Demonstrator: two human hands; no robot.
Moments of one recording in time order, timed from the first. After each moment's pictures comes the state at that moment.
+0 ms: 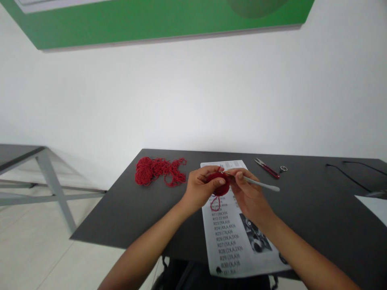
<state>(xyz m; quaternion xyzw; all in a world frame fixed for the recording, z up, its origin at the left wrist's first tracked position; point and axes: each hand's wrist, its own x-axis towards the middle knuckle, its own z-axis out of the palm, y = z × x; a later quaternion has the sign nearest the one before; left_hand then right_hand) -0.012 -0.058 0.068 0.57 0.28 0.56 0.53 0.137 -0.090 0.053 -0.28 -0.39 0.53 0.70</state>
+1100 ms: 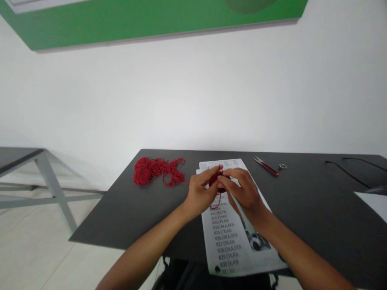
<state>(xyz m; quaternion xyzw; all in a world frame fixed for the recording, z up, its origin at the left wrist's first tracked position) -0.006 -0.060 0.052 0.68 0.30 0.57 0.35 0.156 -0.089 0.049 -0.31 -0.80 -0.17 0.49</state>
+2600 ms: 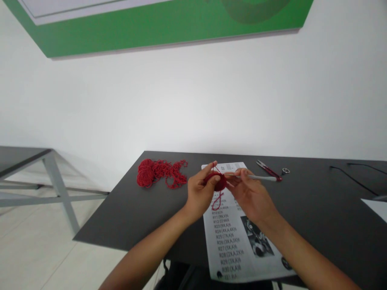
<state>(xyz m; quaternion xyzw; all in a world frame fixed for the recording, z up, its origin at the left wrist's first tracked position) -0.010 -0.062 0.060 0.62 0.39 0.60 0.32 0.139 -0.088 0.059 -0.26 -0.40 0.56 0.68</state>
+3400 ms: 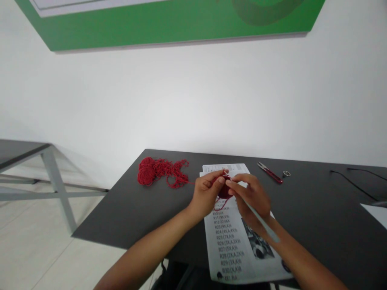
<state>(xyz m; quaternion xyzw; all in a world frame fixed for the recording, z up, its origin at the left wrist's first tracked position) 0.000 -0.067 0.054 0.53 0.31 0.58 0.53 0.154 -0.099 0.053 -0.36 -0.74 -0.08 0.57</state>
